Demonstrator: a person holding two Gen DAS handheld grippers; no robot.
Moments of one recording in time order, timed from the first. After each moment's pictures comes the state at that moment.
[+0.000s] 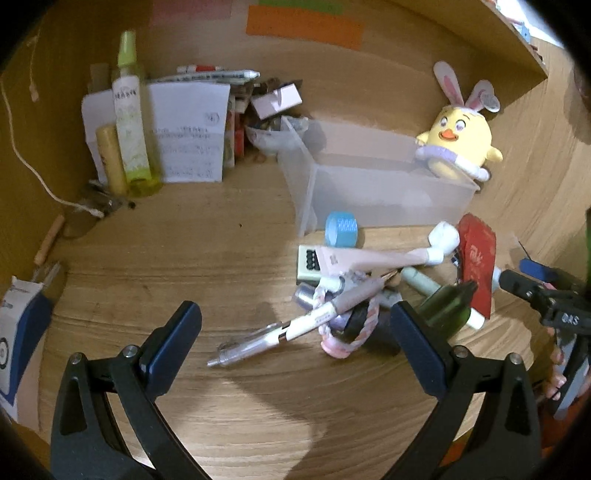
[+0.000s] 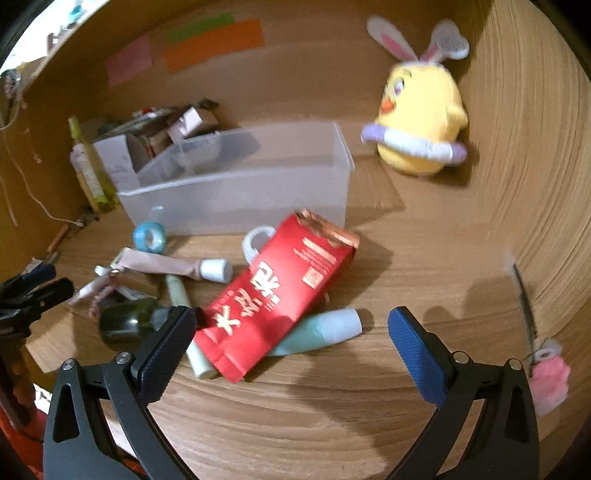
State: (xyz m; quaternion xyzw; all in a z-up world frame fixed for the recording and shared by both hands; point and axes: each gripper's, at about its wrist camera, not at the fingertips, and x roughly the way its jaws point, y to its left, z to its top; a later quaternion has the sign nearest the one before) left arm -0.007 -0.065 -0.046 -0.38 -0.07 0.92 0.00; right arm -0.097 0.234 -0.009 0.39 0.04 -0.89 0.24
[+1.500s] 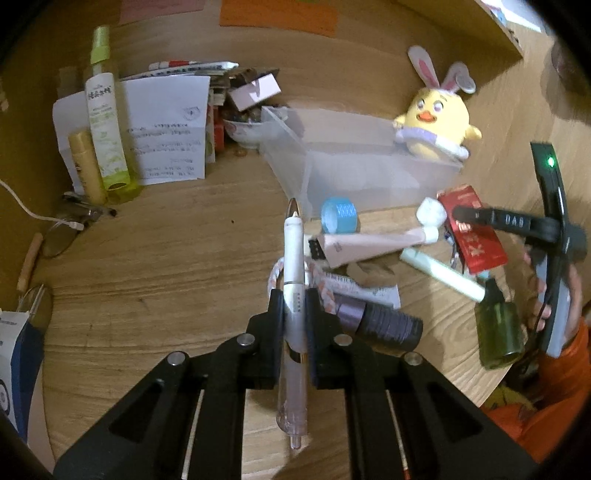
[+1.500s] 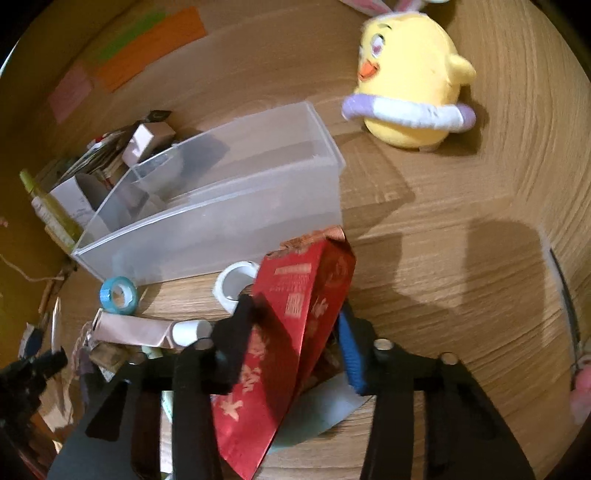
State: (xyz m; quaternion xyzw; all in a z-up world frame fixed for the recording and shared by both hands) left arm -0.012 -0.082 -0.048 -0.38 -0.05 0.92 0.06; right arm -0.153 0.213 -0.019 0.41 -0.02 -0.88 0.22
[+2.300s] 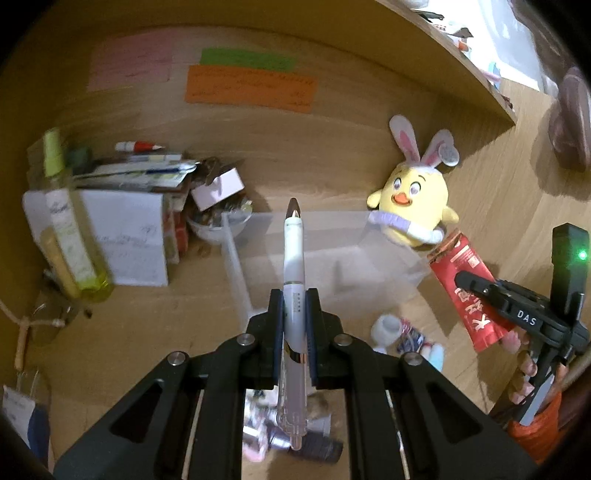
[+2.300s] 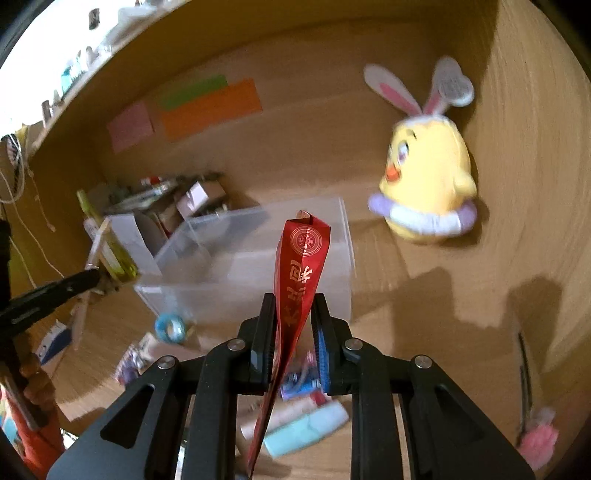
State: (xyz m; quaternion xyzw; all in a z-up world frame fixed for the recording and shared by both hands) left arm -0.079 -0.050 0.040 -0.31 -0.08 0.94 0.09; right arm -0.140 0.231 0.061 0.30 -0.01 -0.91 0.29
